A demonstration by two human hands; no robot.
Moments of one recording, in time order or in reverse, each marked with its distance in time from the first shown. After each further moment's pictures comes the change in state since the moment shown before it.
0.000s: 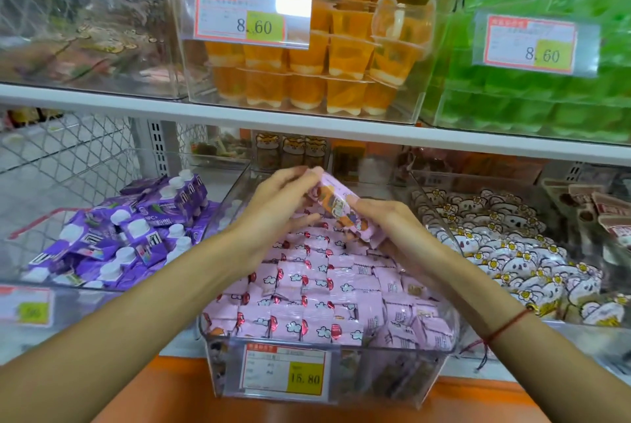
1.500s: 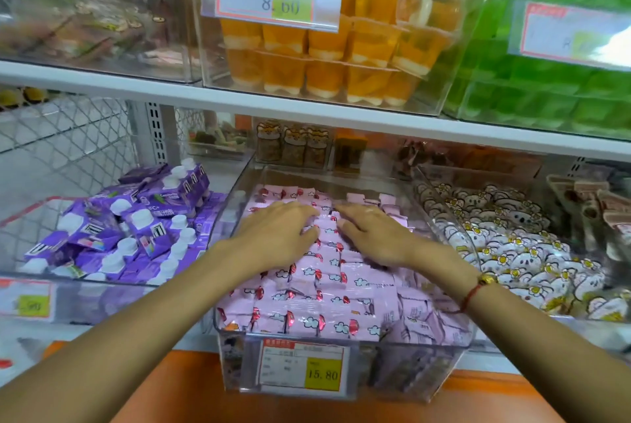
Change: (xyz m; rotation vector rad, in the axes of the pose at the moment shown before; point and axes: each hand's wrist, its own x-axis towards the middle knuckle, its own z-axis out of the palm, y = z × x) left_hand 0.022 -0.037 -0.031 1.467 -0.202 0.246; right_hand 0.036 0.028 0.013 -1.095 -0.103 -0.153
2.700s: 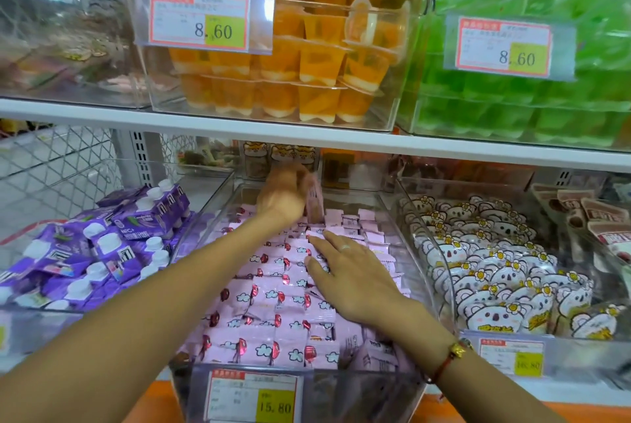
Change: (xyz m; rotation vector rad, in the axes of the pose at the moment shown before) left_hand 0.103 0.020 0.007 -0.410 0.416 -0.197; right_hand -0.032 -0.007 0.016 0.035 -0.012 0.058
